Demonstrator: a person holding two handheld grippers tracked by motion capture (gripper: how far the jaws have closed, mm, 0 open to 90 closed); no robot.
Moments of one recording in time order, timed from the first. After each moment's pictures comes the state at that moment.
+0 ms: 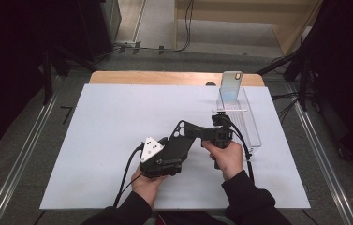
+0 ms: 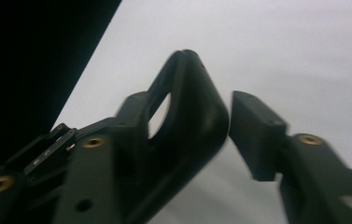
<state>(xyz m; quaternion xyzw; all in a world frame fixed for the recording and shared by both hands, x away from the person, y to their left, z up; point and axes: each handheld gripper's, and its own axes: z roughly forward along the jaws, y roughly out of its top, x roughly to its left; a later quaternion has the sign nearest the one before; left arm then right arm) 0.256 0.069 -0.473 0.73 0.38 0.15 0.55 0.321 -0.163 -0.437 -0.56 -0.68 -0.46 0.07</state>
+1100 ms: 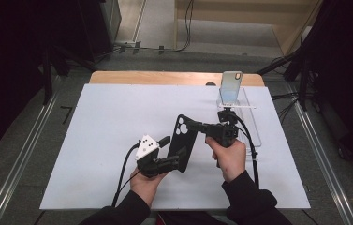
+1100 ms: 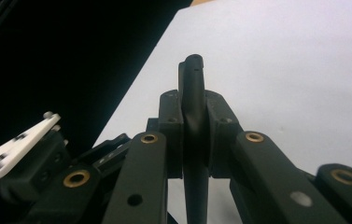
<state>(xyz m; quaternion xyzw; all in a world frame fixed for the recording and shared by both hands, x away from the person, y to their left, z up) 0.259 0.078 -0.460 0.73 0.38 0.11 0.57 0.307 -0.169 -0.403 -0.52 -0.66 -0.53 0.08</state>
